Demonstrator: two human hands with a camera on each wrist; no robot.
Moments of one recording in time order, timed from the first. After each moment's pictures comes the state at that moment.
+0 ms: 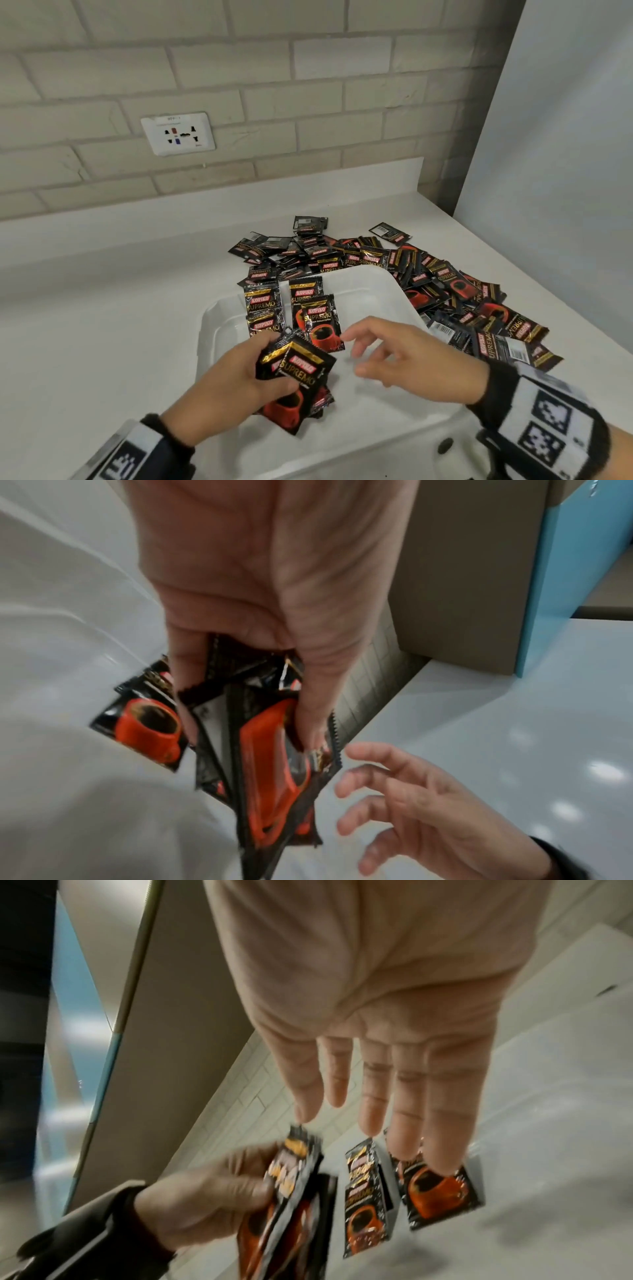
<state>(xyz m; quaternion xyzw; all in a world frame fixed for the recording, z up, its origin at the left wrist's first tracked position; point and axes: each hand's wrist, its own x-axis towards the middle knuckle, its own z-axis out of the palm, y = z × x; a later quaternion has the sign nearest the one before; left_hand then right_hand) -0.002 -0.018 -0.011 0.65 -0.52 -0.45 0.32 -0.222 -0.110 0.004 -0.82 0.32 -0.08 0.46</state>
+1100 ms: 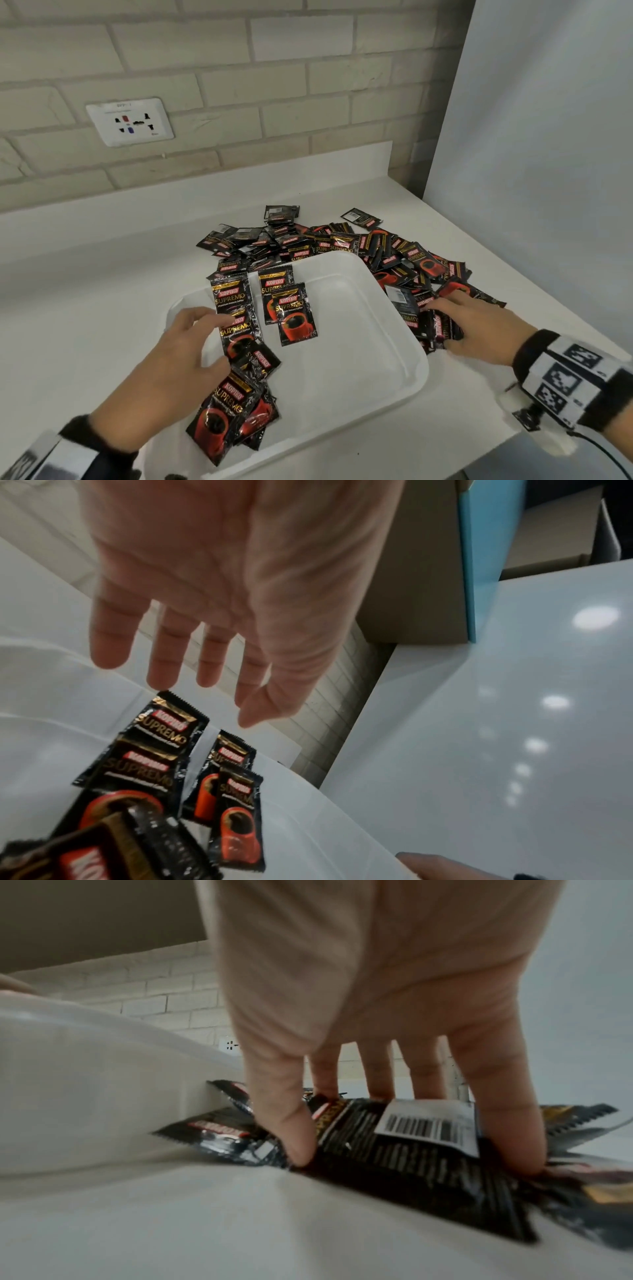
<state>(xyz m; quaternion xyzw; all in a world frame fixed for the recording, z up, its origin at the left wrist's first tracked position) 0.012 -0.016 -0.001 0.75 -0.60 -0.23 0.19 -0.337 -0.168 -0.043 -0.85 0.52 0.09 0.09</state>
